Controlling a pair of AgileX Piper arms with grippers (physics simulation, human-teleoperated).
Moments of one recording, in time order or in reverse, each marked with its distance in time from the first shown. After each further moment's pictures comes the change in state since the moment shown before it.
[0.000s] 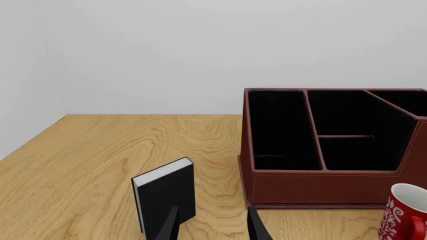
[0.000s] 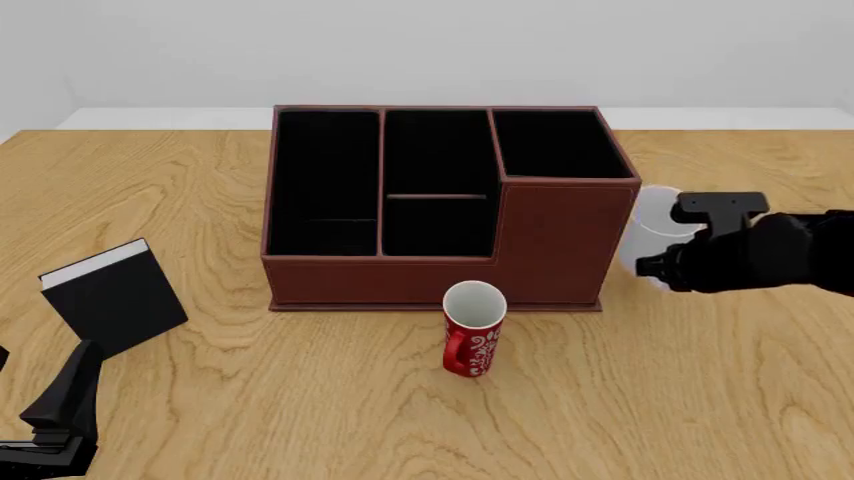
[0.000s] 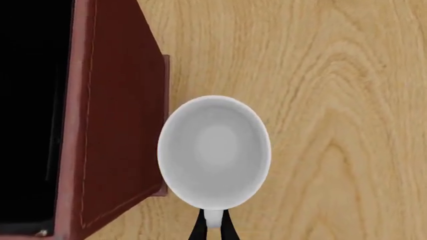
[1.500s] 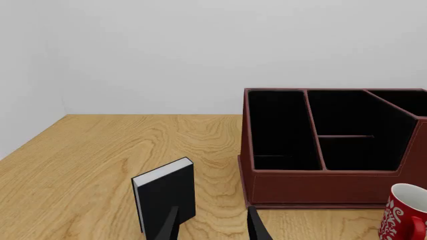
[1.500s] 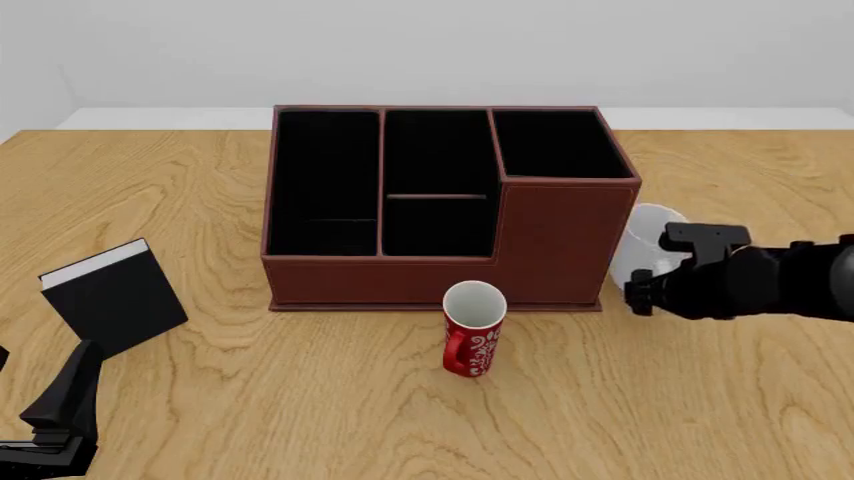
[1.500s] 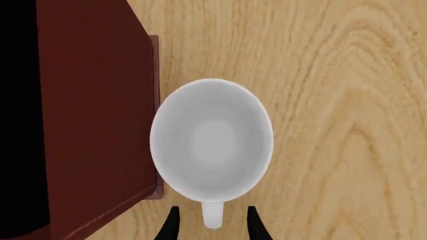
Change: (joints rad) left arm 0.000 0.000 0.000 0.000 0.000; right arm 0.004 0.098 0.073 -0.131 0.063
